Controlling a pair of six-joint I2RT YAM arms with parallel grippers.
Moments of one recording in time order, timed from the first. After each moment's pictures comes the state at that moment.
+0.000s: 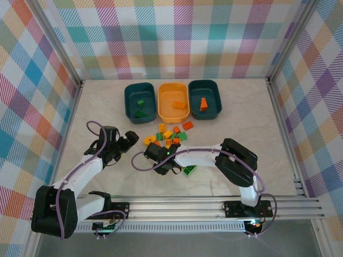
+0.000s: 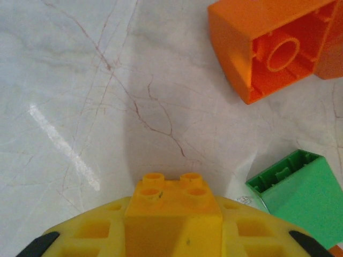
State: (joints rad) left arm -0.17 1.11 0.52 -0.27 0.17 -0.89; right arm 1.16 1.93 1.26 -0.53 0.15 0.16
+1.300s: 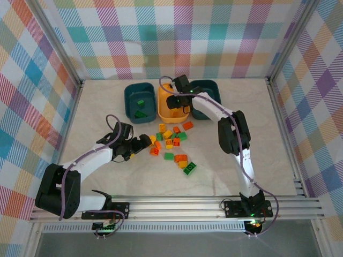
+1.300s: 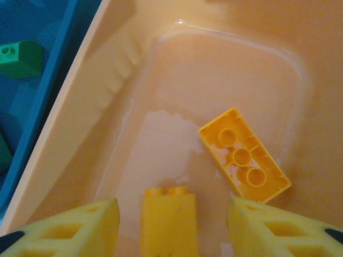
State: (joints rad) left arm -0.34 1.31 0.66 -0.36 0.24 -0.83; right arm 0.55 2.31 2.02 -0.59 -0.02 0.16
